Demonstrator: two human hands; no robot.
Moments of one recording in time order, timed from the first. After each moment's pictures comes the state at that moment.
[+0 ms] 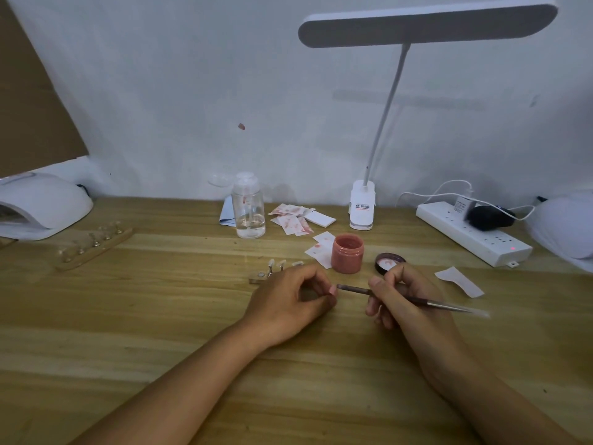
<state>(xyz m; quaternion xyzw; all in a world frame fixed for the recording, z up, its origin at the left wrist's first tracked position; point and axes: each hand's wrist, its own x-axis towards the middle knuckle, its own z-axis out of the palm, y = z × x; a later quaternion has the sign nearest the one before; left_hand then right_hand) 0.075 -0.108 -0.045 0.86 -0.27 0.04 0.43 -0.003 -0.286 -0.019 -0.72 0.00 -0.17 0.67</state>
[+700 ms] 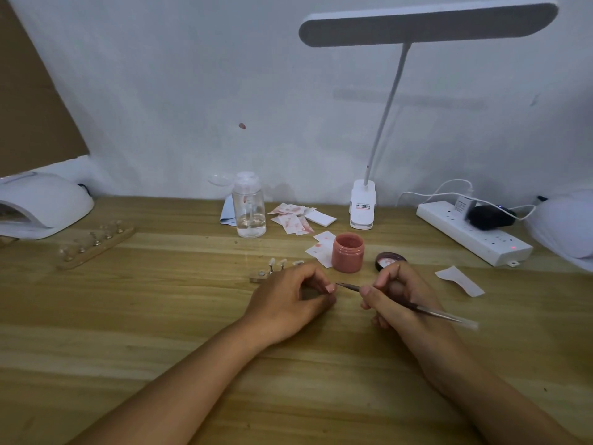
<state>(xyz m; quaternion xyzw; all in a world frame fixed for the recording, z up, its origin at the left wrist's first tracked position) 0.076 -0.109 -0.046 0.86 -0.26 0.03 0.45 -0.010 -0.282 -0.013 -0.73 0.00 -0.13 0.67</state>
